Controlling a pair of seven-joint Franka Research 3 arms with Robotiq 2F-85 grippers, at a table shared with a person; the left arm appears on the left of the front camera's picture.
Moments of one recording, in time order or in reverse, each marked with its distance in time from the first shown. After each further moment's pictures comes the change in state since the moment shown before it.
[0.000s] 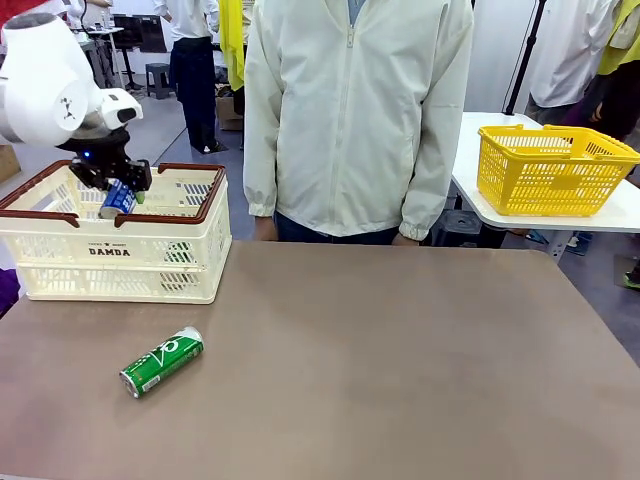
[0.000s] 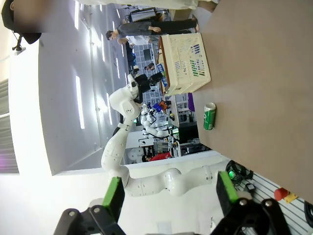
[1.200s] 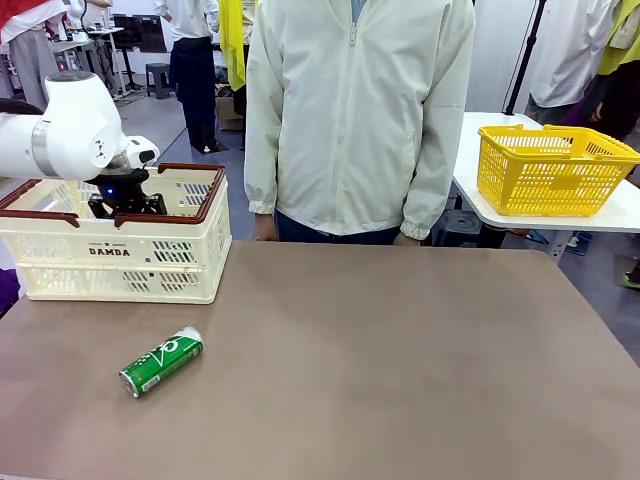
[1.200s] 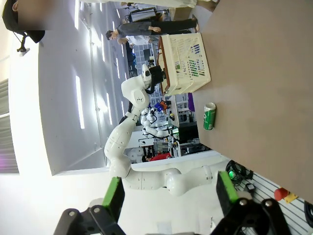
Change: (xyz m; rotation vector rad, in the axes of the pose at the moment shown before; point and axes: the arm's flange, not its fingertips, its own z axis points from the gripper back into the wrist) left arm 0.011 0.001 -0.082 -0.002 0.110 0.063; right arm 0.000 0.000 0.000 0.000 0.000 0.000
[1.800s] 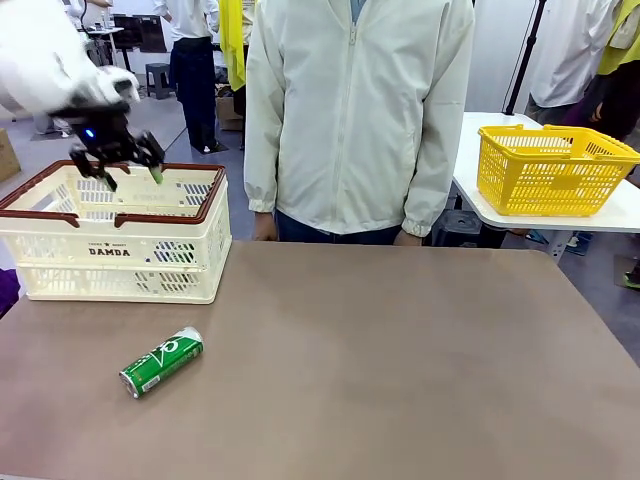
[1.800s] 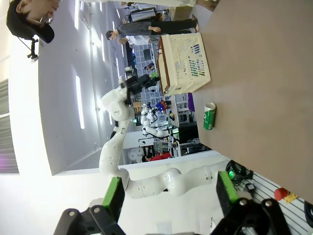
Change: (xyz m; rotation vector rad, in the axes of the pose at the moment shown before) left arm -0.018 -0.010 0.140 -0.185 -0.051 0.089; right arm 0.000 0.000 0.000 0.000 0.000 -0.001
